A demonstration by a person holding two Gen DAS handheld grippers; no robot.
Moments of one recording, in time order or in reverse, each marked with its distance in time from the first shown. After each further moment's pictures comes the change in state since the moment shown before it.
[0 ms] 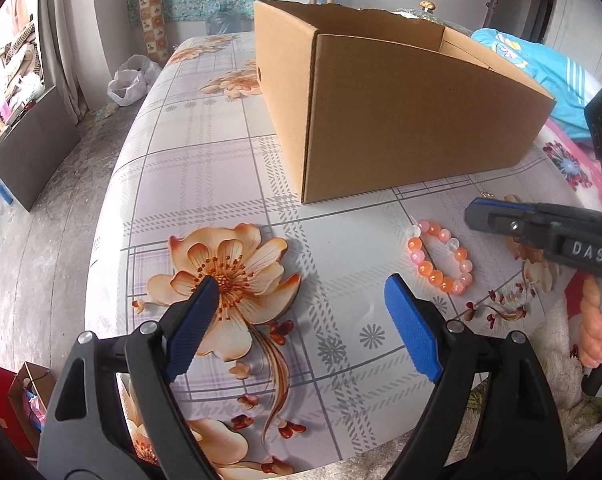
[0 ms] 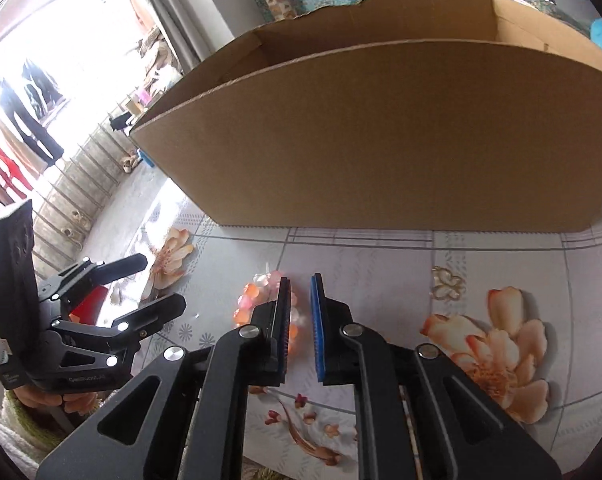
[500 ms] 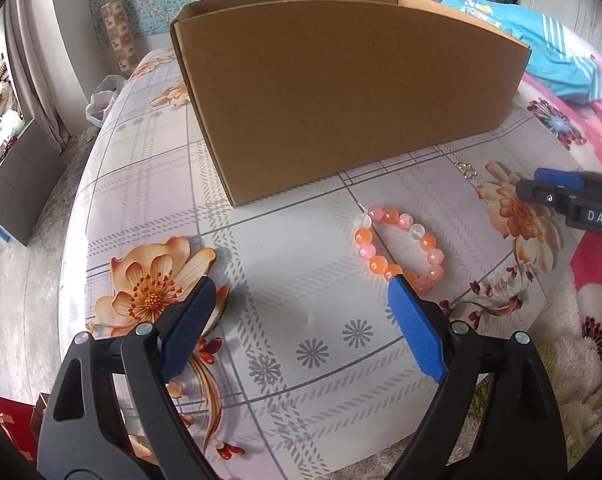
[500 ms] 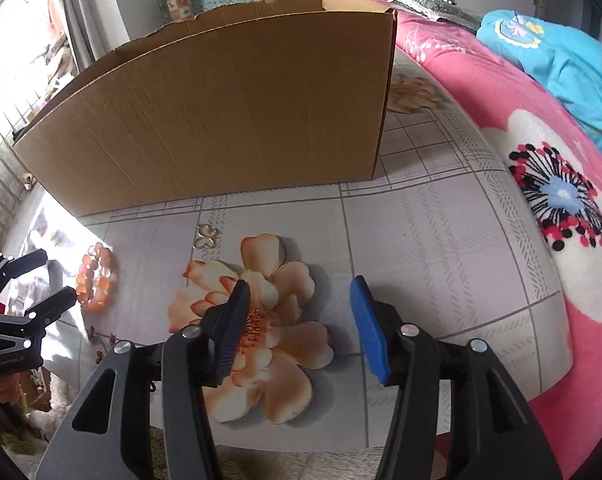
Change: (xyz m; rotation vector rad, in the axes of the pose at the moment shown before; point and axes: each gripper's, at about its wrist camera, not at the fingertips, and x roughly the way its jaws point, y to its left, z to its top) left arm 0.023 -0.046 0.001 0.128 0.034 0.009; right arm -0.039 -0.068 -0.023 0.060 -0.010 -0.420
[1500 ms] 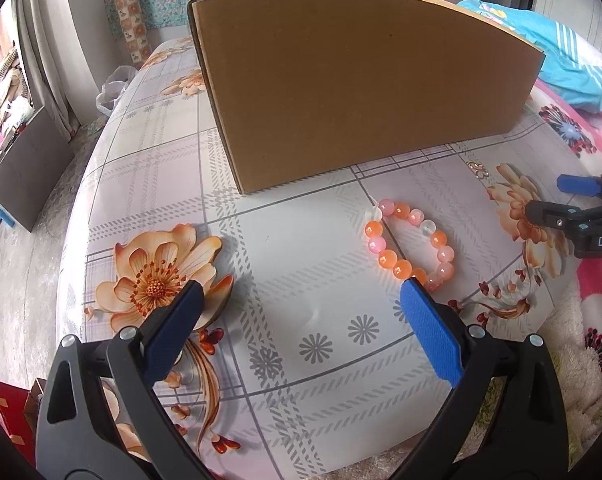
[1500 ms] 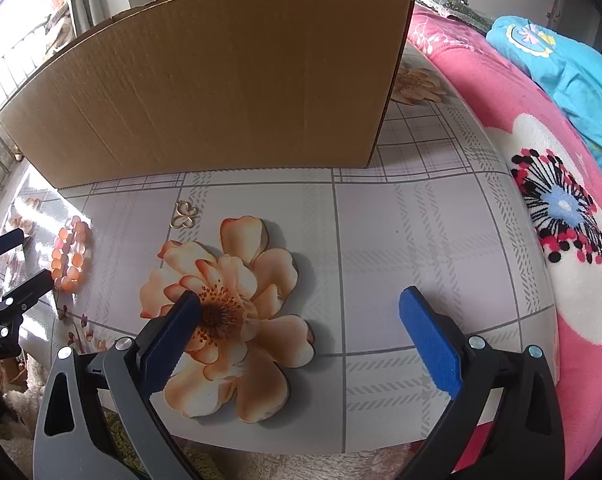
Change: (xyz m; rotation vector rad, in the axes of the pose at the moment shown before) left arm 0.001 0.004 -0.002 -0.051 0.005 0.023; right arm 0.011 -0.015 -0.002 -0.060 0.072 -0.035
